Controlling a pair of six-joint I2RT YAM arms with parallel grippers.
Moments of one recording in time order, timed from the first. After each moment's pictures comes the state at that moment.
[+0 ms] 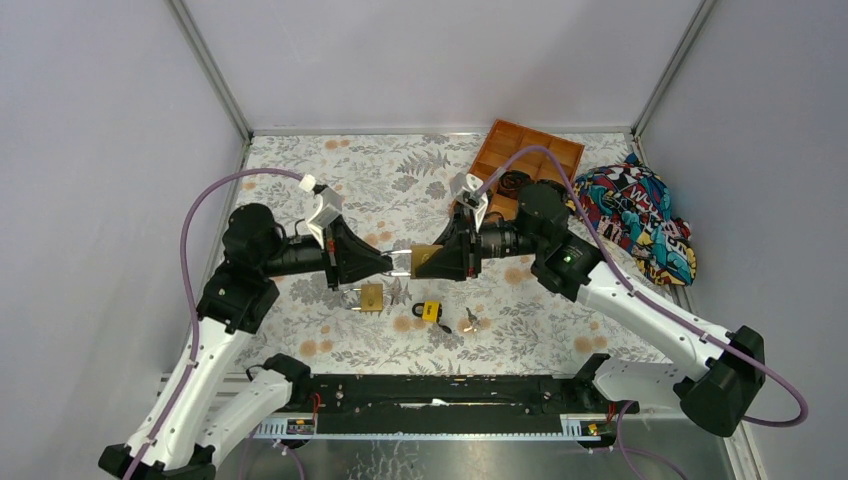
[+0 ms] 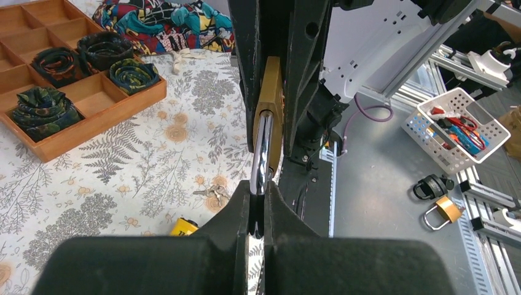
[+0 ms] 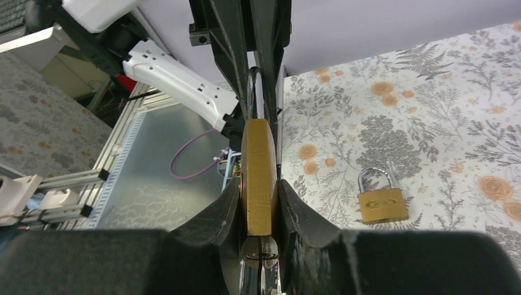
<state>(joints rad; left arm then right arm) -0.37 0.79 0.97 -0.32 1.04 -0.18 0.79 1.17 1.01 0.11 -0.86 0.29</state>
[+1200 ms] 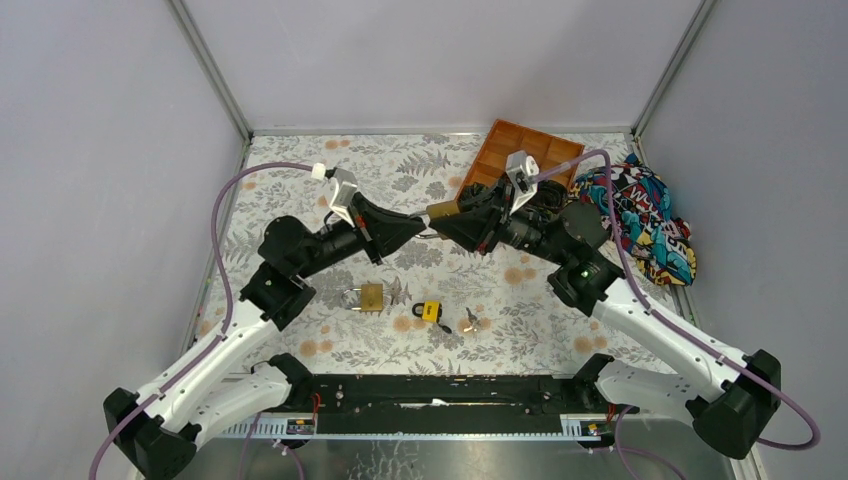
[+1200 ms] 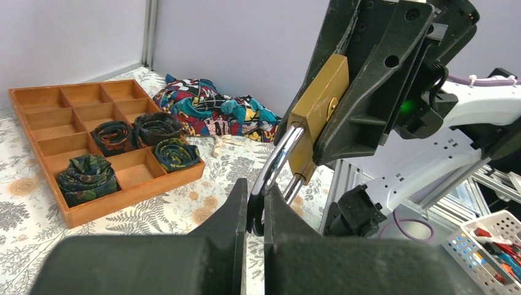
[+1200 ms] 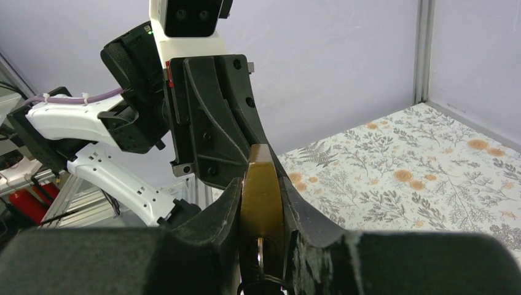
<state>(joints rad) -0.64 0.87 0.79 0.30 0.51 -0.46 0.76 1.05 0.89 0.43 -0.51 0.40</state>
